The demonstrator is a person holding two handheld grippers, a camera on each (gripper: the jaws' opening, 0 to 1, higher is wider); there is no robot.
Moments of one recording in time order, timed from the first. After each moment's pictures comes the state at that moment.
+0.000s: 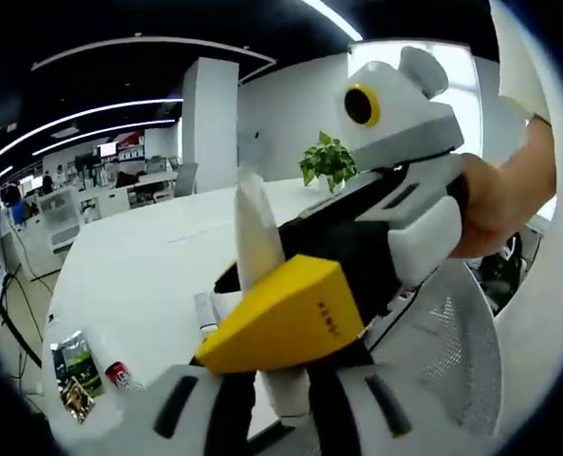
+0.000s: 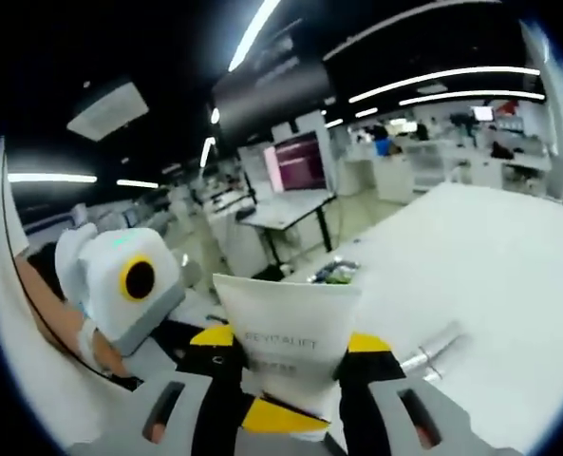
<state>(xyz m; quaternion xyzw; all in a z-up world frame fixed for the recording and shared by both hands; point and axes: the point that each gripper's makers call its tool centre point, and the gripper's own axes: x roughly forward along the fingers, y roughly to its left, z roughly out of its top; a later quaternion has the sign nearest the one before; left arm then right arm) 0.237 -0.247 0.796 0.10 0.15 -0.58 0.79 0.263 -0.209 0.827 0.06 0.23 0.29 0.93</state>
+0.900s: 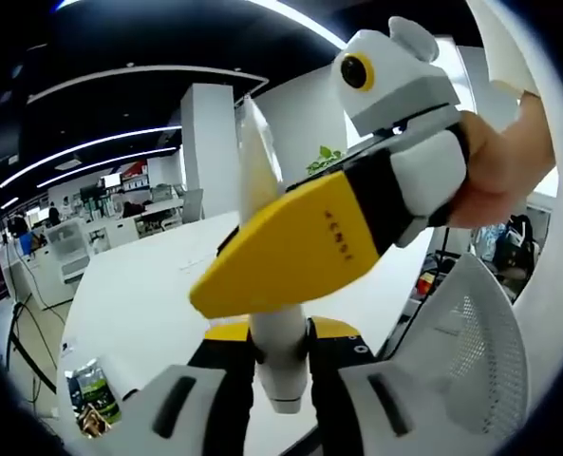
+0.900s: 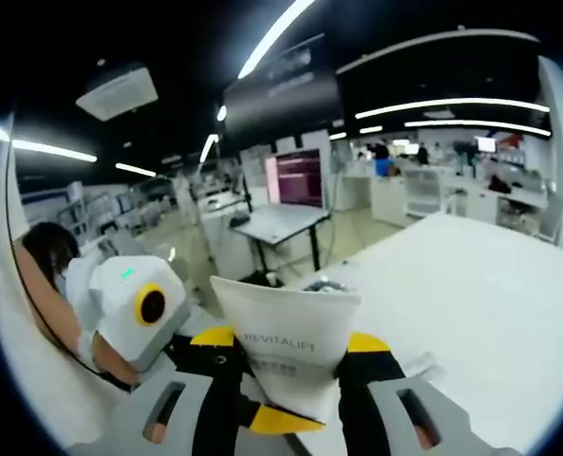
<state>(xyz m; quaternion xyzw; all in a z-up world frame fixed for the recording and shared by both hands) 0.247 -0.253 0.806 0.12 0.09 -0.57 0.80 0.268 -0.222 0.862 0.03 0.19 0.28 0.94</state>
